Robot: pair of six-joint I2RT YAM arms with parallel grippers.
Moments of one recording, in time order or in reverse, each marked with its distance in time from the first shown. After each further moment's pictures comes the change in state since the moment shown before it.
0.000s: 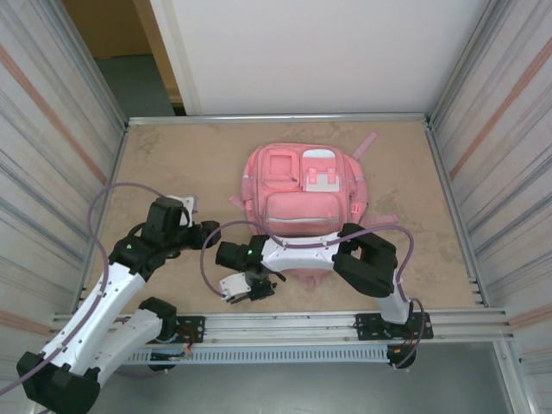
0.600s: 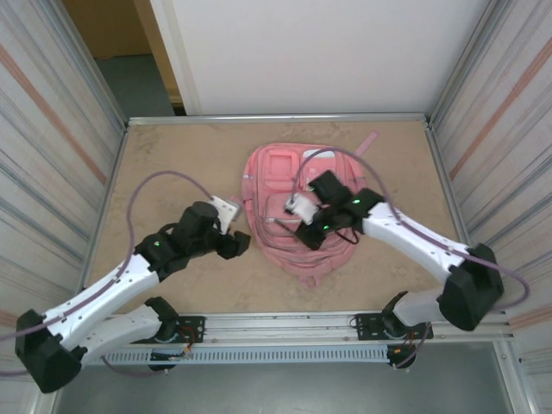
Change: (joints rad) left arm -0.384 0.152 0.005 0.228 -0.103 0.312; right arm -0.631 -0.703 -0.352 0.090 -0.265 0.444
